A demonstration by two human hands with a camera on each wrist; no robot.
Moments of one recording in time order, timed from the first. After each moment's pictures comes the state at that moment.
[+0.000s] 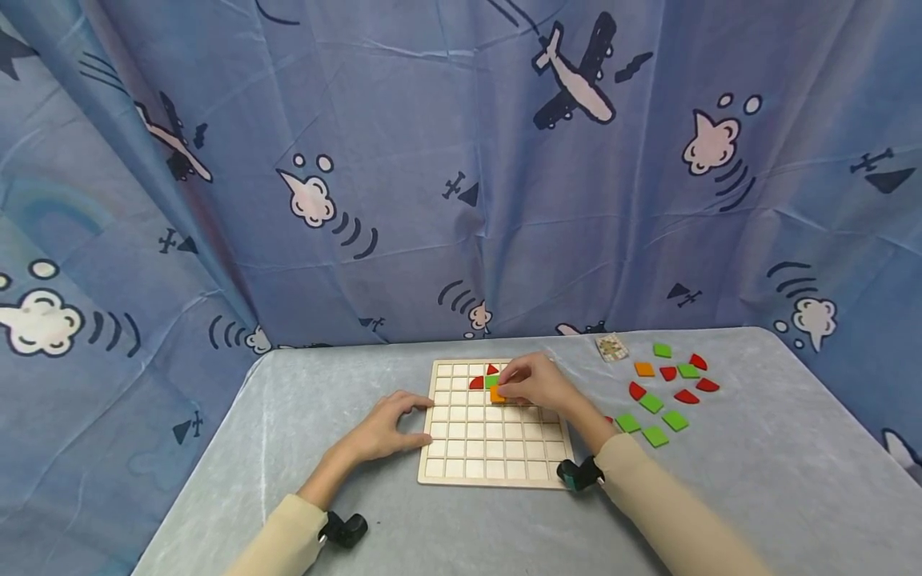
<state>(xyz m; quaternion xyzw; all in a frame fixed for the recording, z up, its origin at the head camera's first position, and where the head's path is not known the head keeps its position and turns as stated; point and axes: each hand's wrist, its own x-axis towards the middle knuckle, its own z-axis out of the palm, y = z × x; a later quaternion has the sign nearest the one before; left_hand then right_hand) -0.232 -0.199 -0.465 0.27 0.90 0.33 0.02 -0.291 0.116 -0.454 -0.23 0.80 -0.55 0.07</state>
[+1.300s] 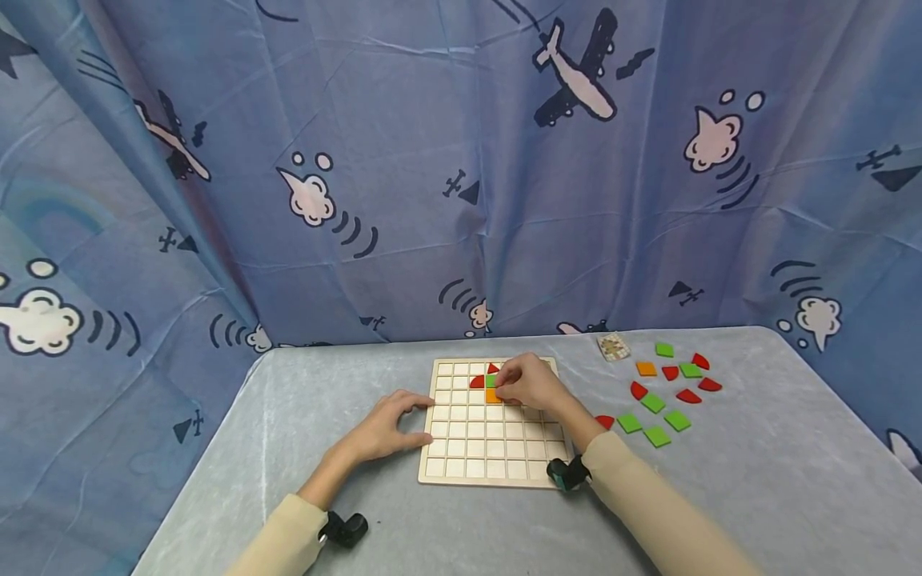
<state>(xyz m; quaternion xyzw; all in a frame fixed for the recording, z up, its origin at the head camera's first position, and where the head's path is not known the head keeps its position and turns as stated) -0.233 -0.198 -0.467 0.26 0.91 0.33 0.04 -0.291 0.101 -0.449 -0.18 0.86 -0.47 0.07</state>
